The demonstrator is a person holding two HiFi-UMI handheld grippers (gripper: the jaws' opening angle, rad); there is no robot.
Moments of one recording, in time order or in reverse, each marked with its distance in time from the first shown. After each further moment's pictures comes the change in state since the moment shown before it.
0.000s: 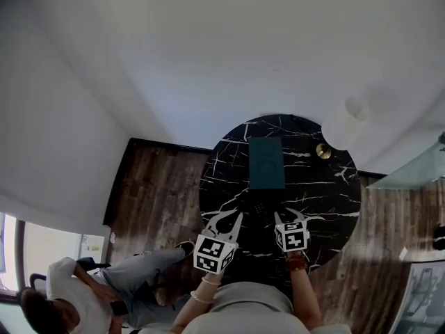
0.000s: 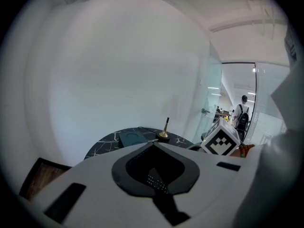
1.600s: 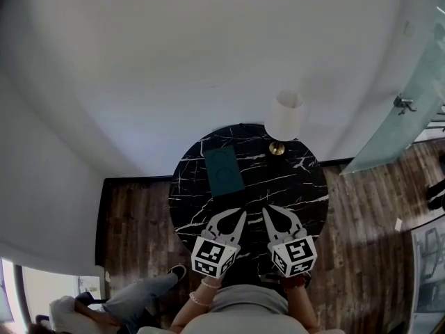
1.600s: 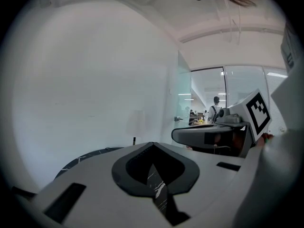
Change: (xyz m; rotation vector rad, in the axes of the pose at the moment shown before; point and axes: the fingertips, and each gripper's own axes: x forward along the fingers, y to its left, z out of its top) left arm 0.019 -0.147 0.066 0.174 -0.139 -0.276; right arm -0.216 -0.008 0.087 0.026 -0.643 -0.010
